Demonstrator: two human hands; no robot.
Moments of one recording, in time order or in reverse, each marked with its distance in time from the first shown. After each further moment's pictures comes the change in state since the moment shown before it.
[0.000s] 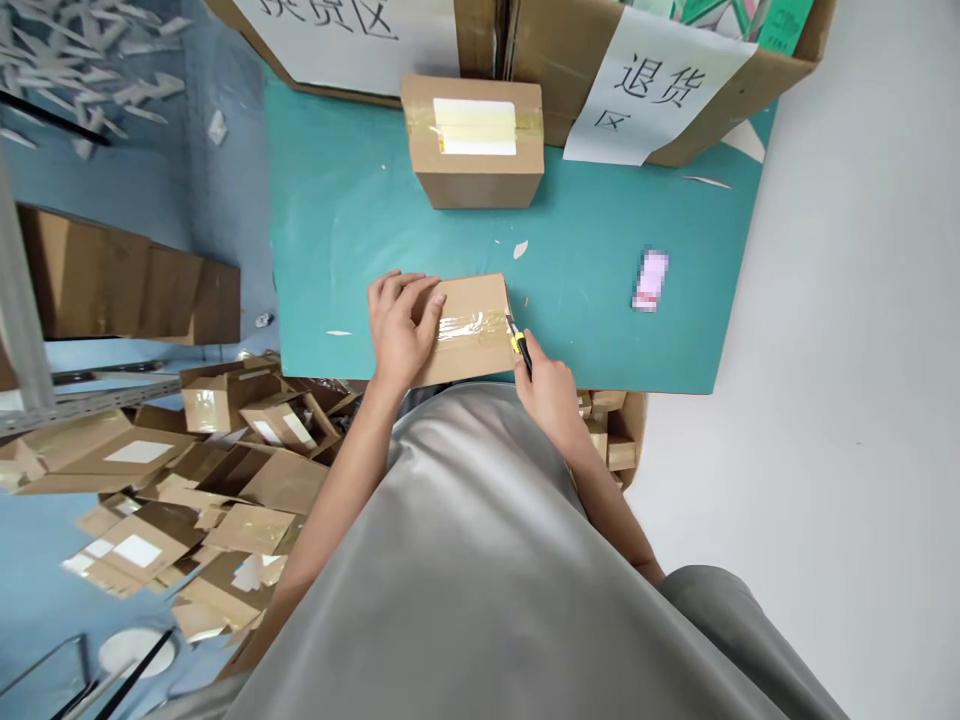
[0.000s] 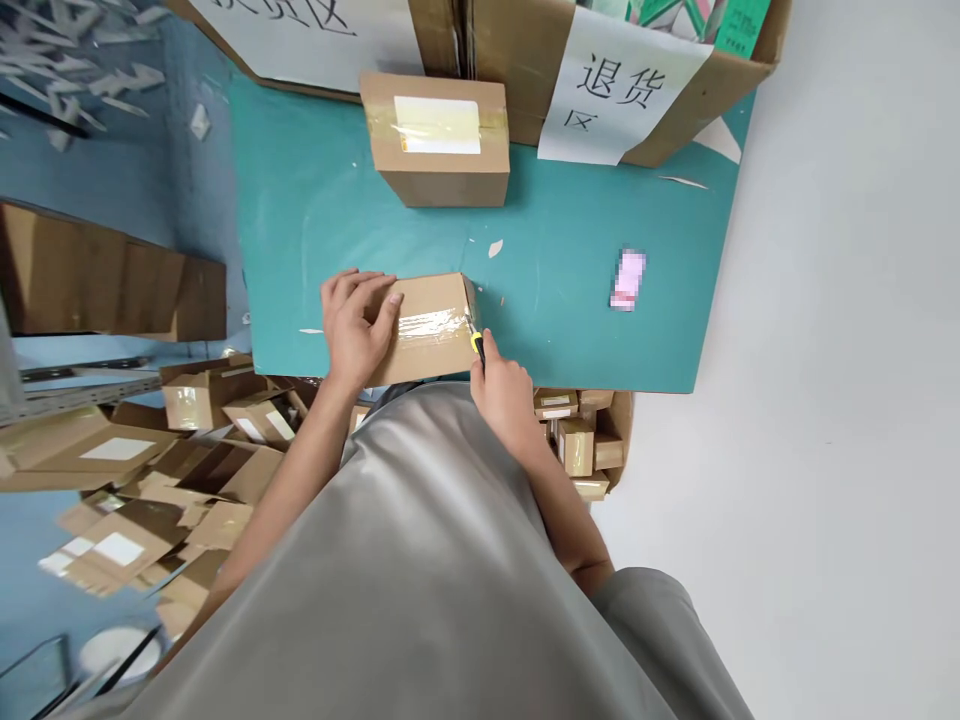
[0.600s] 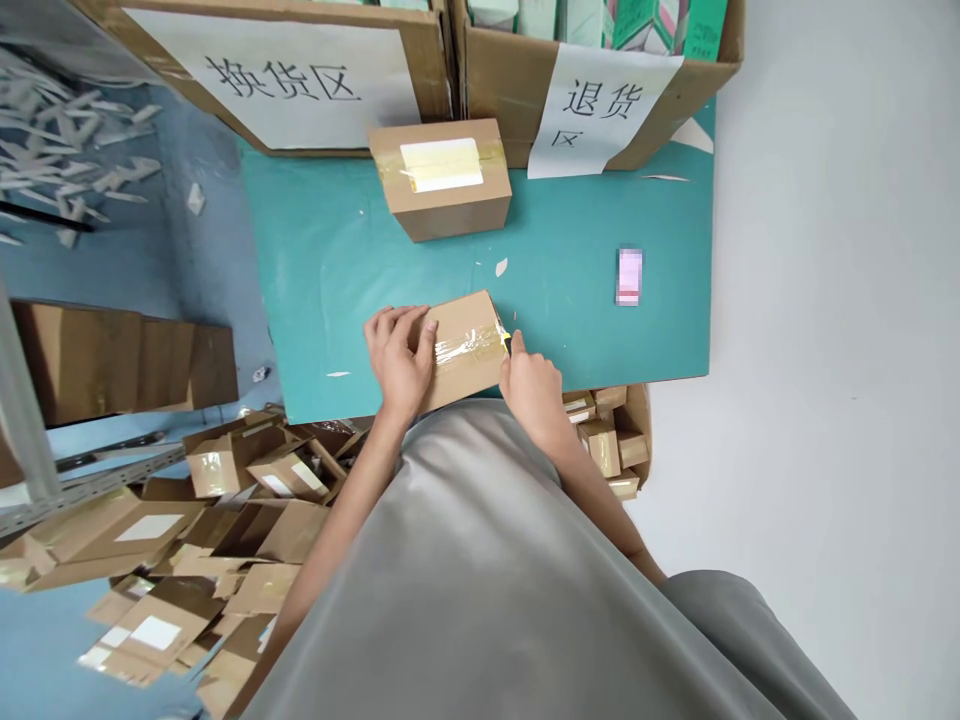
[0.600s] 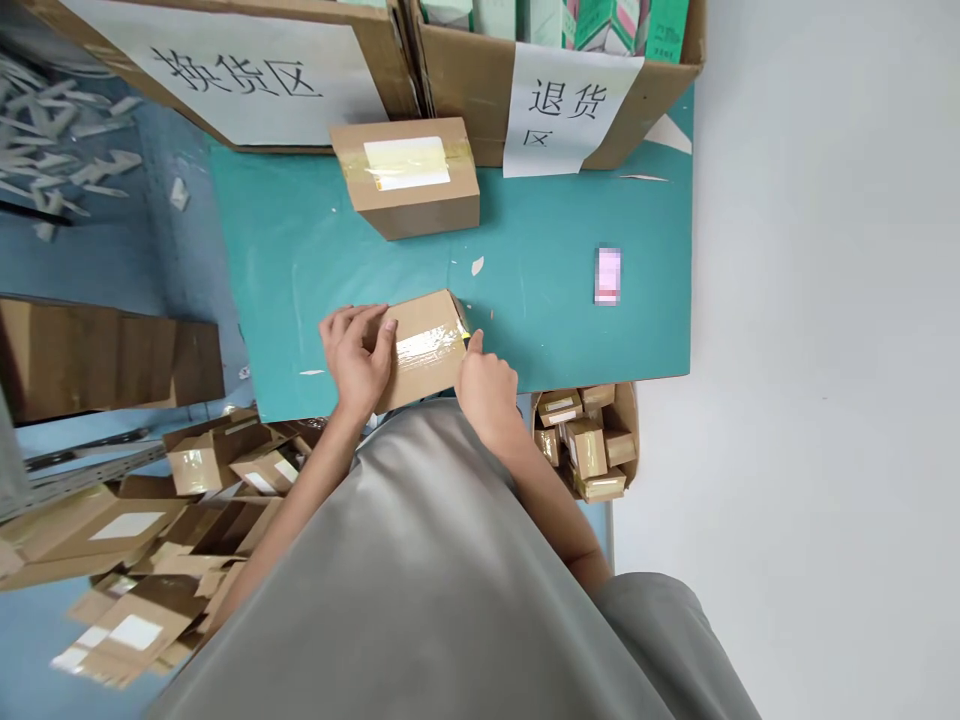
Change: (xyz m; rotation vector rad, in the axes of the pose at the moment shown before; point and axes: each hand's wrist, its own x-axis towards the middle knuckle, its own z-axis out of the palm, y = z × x) left_hand -0.002 -0.003 0.002 -0.019 0.033 0.018; right_hand 0.007 -0.039 -0.005 -0.023 0.060 0.114
